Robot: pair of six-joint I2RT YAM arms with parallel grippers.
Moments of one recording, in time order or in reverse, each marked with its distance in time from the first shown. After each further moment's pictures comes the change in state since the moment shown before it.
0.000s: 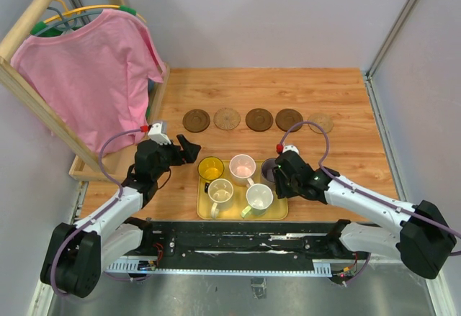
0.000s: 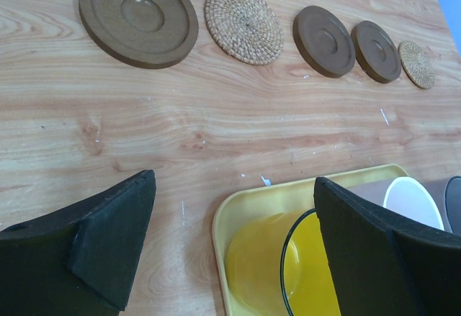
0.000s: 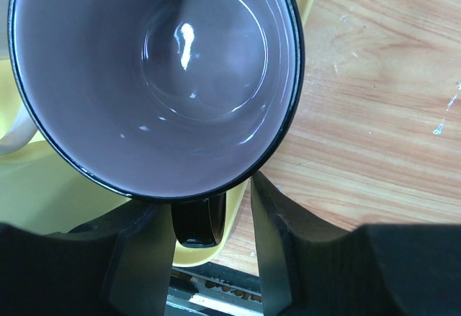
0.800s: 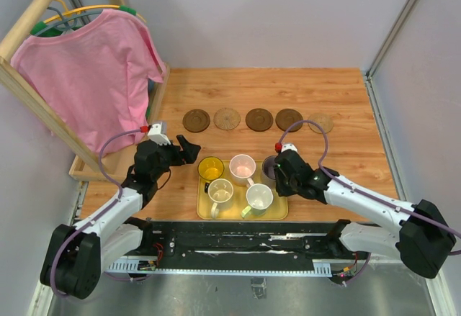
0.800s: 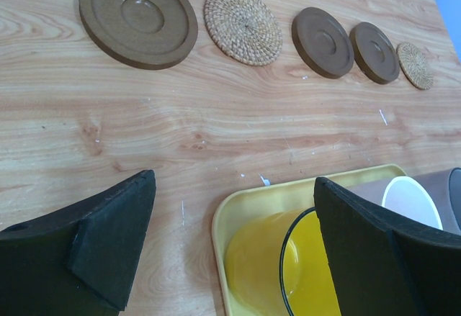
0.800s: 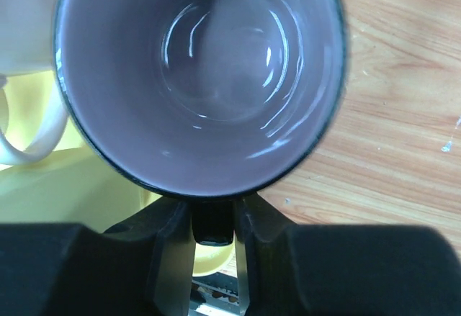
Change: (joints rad) left arm 0.000 -0.008 -0.006 0.000 0.000 0.000; right arm 0.000 0.005 0.000 0.037 -0.005 -0.006
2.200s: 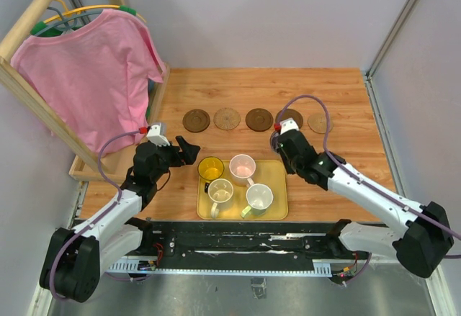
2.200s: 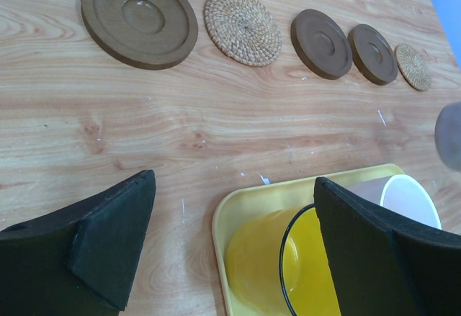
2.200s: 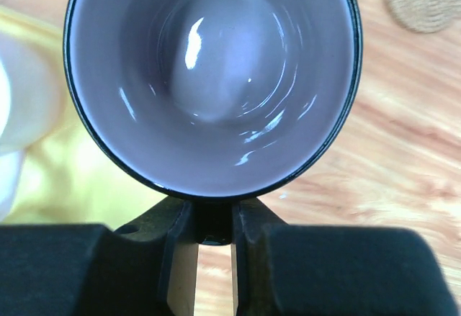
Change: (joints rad) left arm 0.000 -0.030 -0.016 0.000 -0.014 -0.001; right arm -0.035 0.011 0.206 -0.071 0.220 -0.288
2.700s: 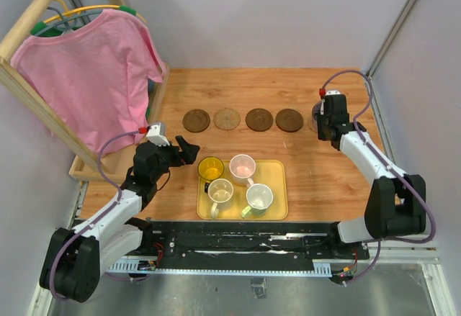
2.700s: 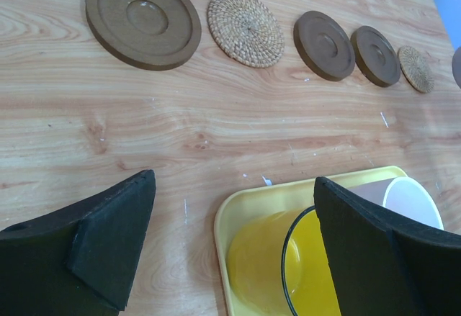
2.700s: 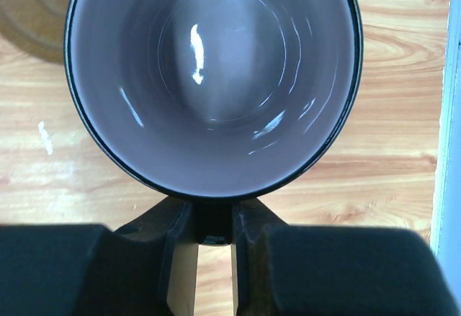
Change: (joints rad) left arm 0.000 0.000 0.001 -0.002 -0.008 0.000; right arm -0.588 0.252 0.144 0.190 -0.133 -0.195
